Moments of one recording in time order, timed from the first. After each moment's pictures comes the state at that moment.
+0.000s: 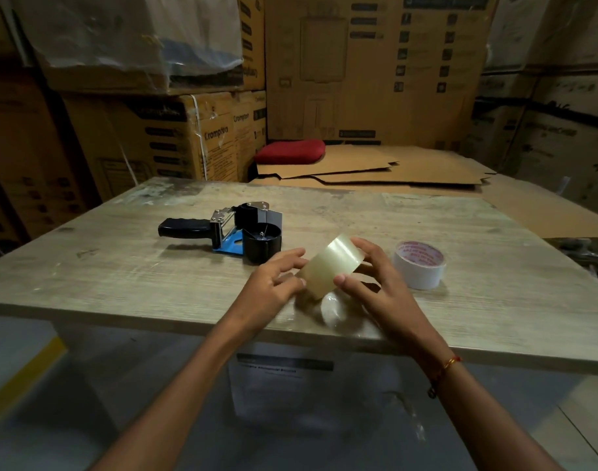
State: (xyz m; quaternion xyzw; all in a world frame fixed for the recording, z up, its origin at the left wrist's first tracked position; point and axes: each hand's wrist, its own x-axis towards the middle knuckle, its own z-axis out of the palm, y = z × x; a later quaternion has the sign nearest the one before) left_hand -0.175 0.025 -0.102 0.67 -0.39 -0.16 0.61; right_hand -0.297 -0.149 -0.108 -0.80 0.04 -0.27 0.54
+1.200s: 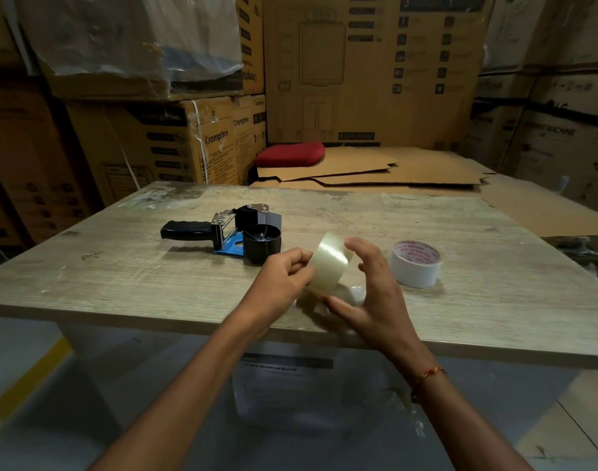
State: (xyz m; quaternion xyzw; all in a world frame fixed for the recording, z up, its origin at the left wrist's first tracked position) left_hand -0.196 0.014 -0.081 0.69 -0.36 -0.16 0.60; right_hand -0.294 -0.141 -0.123 -0.88 0.00 -0.40 0.26
